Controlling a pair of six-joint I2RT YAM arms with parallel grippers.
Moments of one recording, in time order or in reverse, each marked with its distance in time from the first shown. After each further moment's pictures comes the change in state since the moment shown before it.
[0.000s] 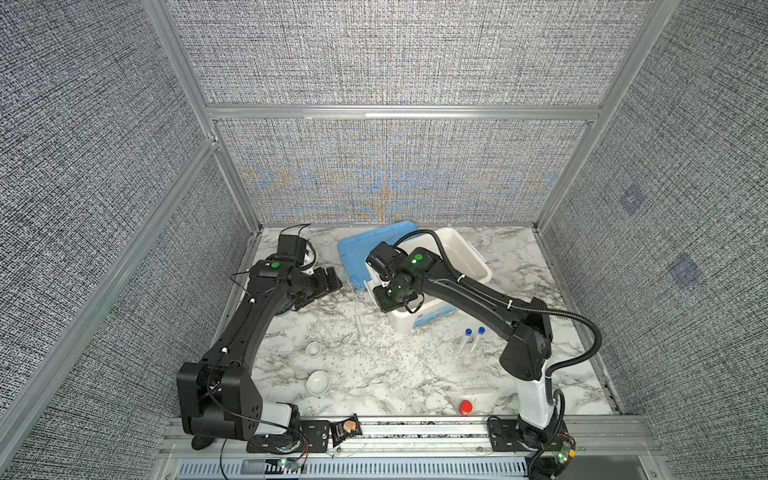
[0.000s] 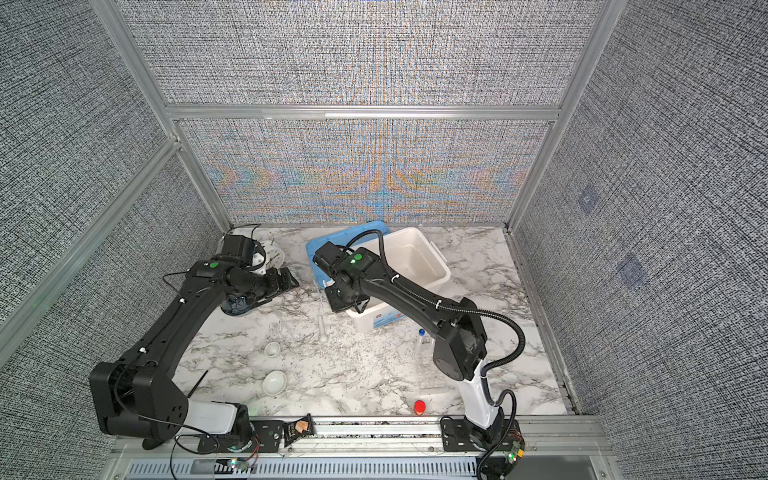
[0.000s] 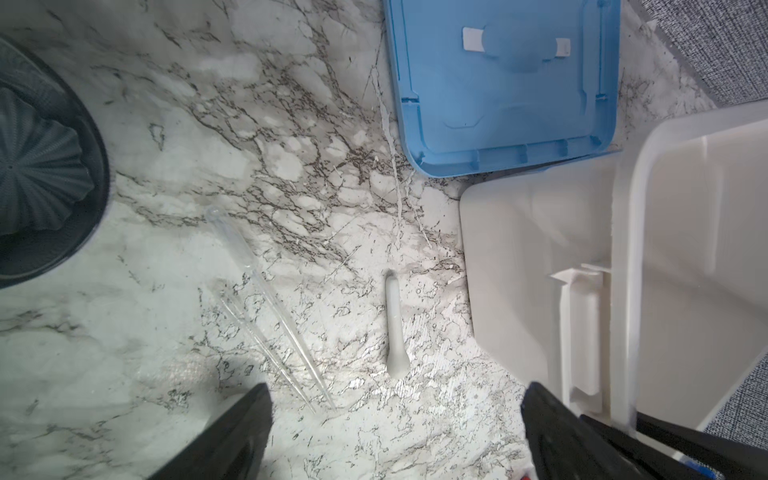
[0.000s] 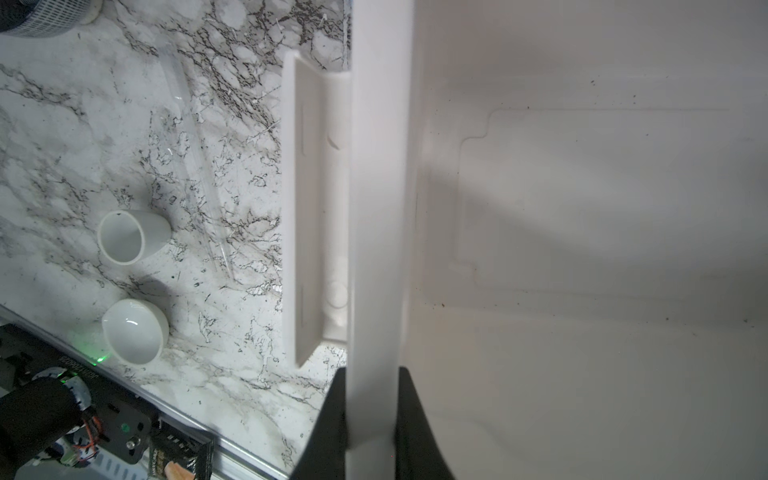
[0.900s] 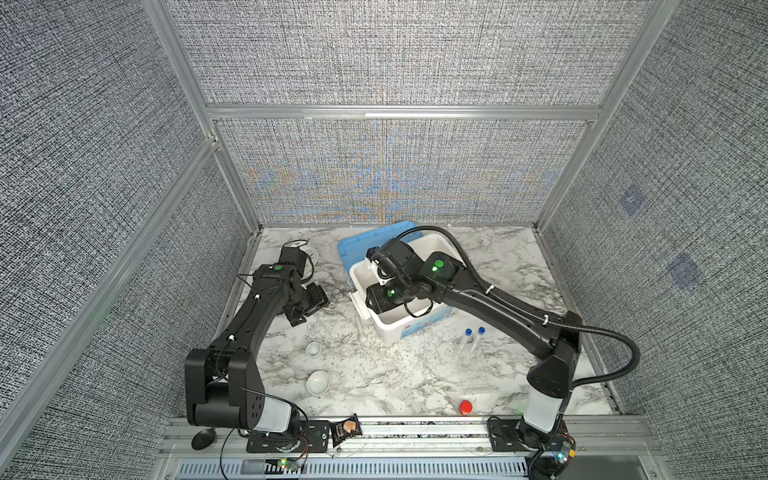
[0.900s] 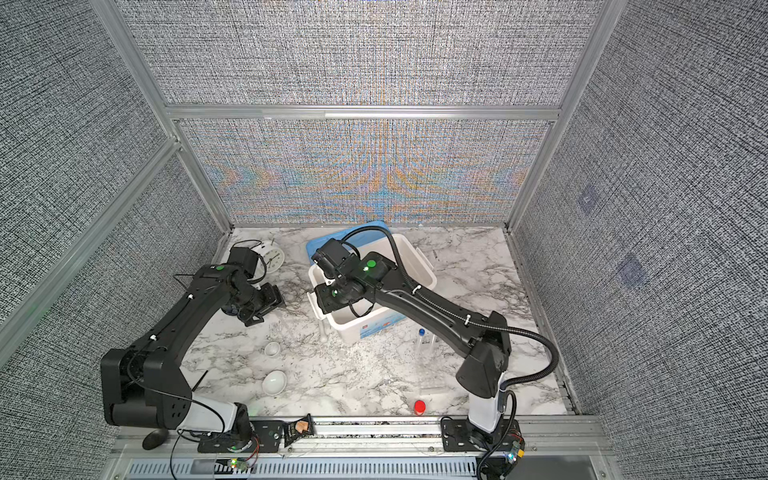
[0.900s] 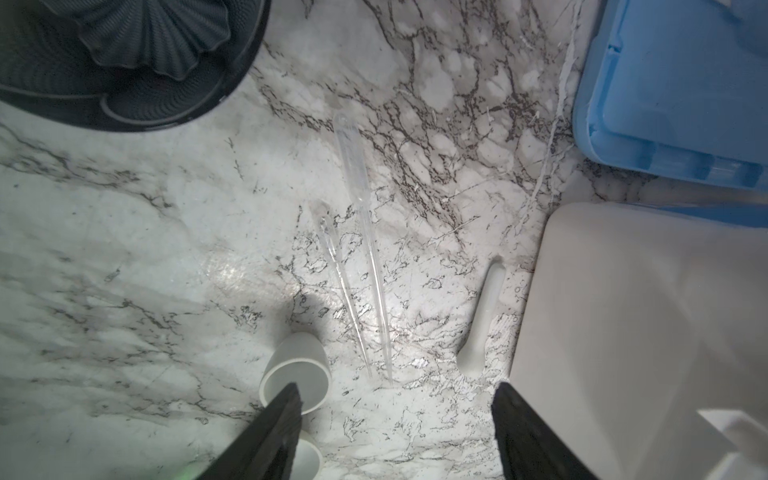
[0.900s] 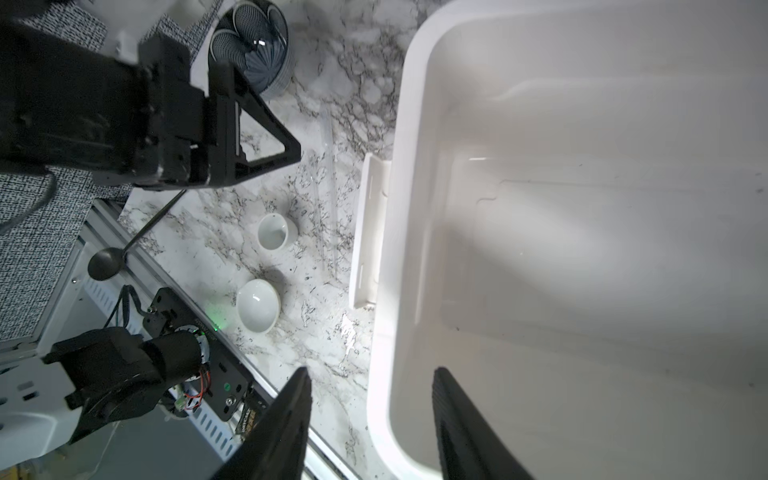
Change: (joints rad) left arm 0.033 0.054 -0.078 -0.100 -0.131 -0.153; right arm 0.046 -0.212 -0.106 0.173 -0.058 -0.024
